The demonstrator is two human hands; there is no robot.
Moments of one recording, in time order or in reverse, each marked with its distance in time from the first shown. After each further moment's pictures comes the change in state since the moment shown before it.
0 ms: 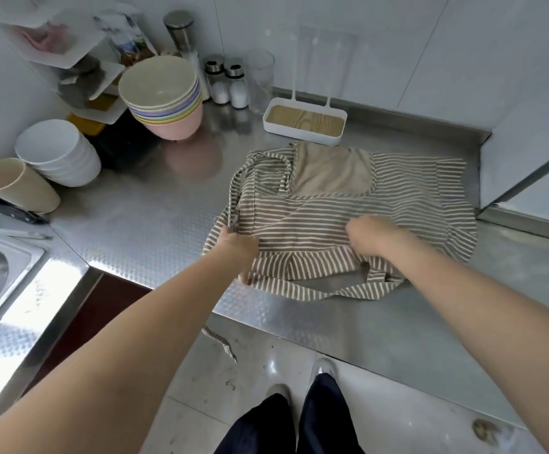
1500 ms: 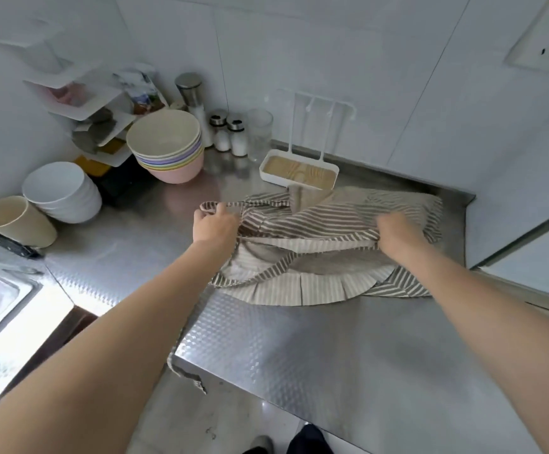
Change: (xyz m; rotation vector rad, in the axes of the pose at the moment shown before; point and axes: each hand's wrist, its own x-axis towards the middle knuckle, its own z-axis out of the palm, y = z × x) left_hand -0.016 -0.036 -0.091 -0.283 0.467 -0.322; right_hand 0.033 0.088 -0.048 0.244 0.324 0.207
